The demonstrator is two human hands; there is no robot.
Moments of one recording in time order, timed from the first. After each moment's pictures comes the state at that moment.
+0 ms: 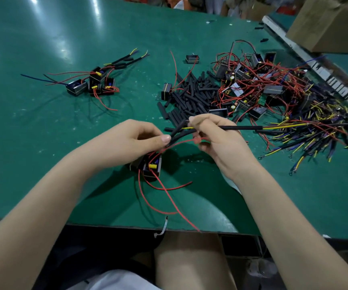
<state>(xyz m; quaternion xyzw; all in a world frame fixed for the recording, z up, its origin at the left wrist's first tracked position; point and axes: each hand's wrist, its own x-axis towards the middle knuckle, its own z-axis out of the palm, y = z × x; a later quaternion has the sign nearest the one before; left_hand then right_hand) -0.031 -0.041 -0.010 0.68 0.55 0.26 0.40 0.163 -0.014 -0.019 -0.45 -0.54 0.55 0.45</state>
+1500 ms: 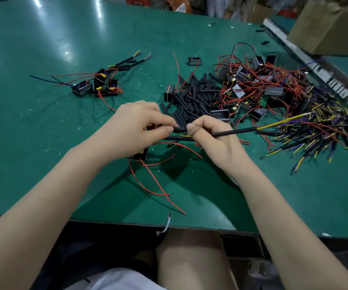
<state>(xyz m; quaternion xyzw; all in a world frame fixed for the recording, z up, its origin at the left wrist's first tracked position) -0.030 -0.037 0.005 0.80 0.51 0.28 0.13 0.164 -0.017 -0.024 -0.41 -0.70 0.41 0.41</state>
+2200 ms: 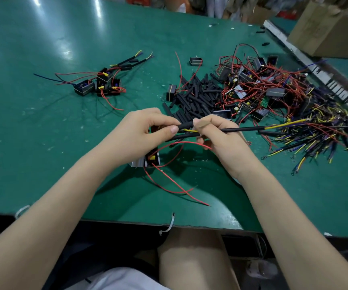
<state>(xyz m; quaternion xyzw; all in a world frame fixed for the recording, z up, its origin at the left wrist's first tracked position) -0.030 -0.036 -0.013 0.75 0.51 0.35 0.23 0.163 -0.012 -0.026 -0.43 -0.60 0.52 0.43</state>
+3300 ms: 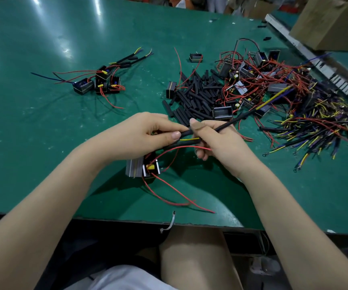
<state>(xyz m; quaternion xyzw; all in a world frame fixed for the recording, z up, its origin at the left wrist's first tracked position) -0.032 -0.032 -0.005 0.82 0.43 0.25 0.28 0.163 -0.014 -0.029 -0.46 -0.62 0.51 0.38</state>
